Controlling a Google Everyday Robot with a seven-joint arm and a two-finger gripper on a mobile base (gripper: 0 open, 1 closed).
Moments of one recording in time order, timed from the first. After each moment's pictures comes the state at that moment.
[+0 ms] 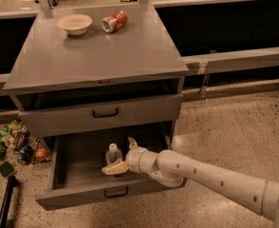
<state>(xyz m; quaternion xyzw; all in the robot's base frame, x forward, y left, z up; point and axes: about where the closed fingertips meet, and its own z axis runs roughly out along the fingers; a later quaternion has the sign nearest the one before) 0.595 0.091 0.483 -0.38 0.73 0.29 0.49</state>
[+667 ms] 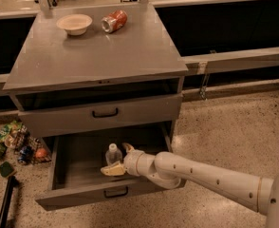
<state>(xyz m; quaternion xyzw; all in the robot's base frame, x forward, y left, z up) 0.587 0.101 0.463 -0.38 0.74 0.30 0.46</state>
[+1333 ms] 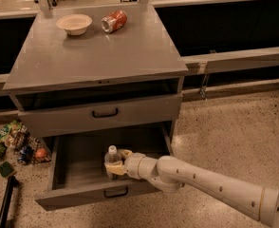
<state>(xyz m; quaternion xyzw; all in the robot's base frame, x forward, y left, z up) 0.577 0.103 0.464 -0.36 0.73 0.33 0.47</state>
